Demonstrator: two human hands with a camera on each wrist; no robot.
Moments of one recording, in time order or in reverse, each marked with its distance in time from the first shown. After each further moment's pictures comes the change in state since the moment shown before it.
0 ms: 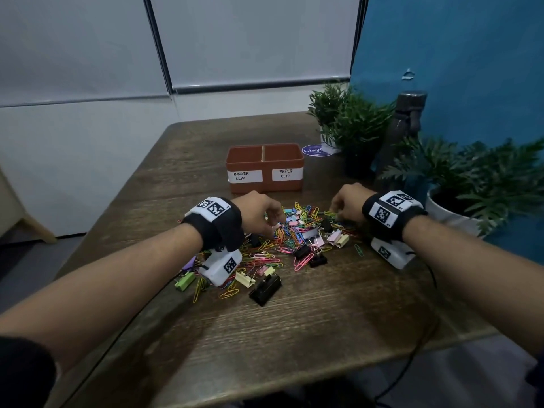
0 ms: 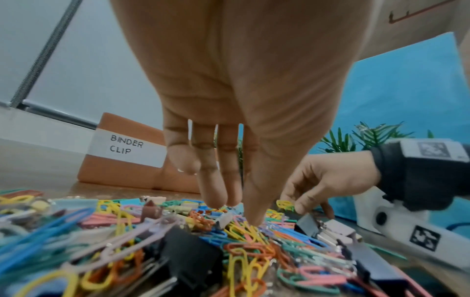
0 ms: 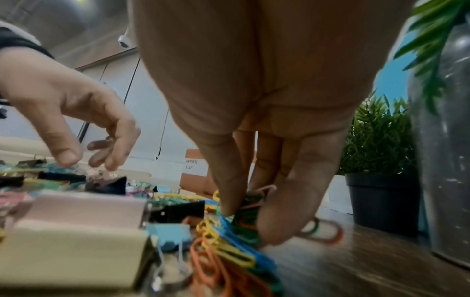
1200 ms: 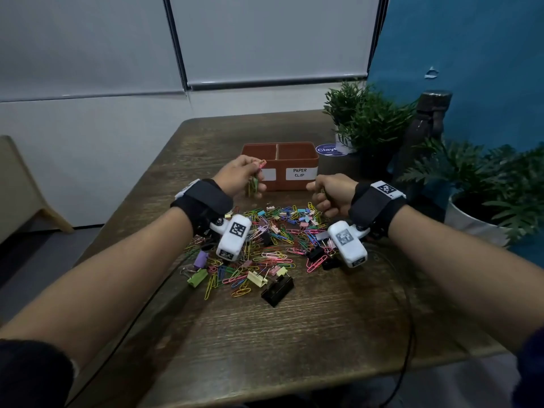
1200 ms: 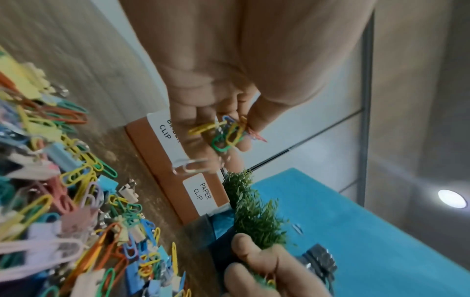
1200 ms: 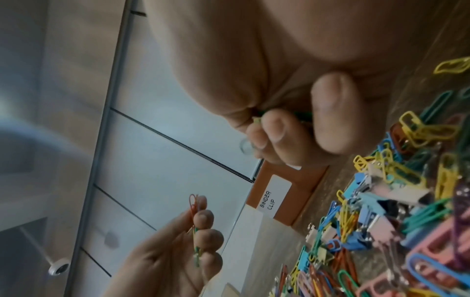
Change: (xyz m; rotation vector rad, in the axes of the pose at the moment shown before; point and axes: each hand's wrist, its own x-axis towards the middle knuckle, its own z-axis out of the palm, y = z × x) left_hand -0.003 -0.033 -0.032 -1.221 0.473 -0.156; right_hand 0.012 -0.067 -0.008 1.342 -0.290 0.153
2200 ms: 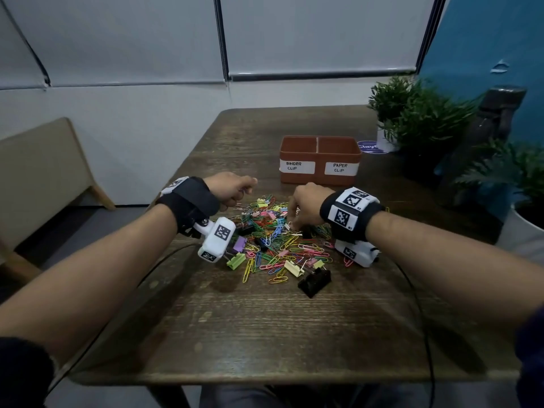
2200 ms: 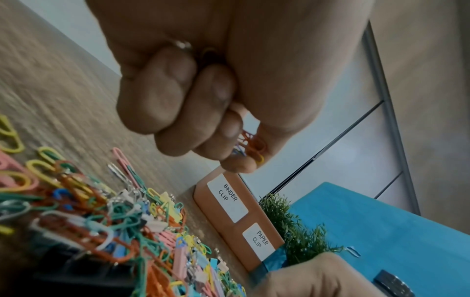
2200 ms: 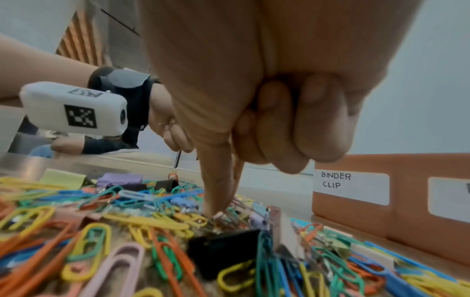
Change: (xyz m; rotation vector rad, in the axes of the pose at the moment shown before) left_hand -0.045 -0.013 -0.090 0.476 0.015 -0.380; right_hand 0.014 0.003 0.111 -1.420 -0.061 -0.426
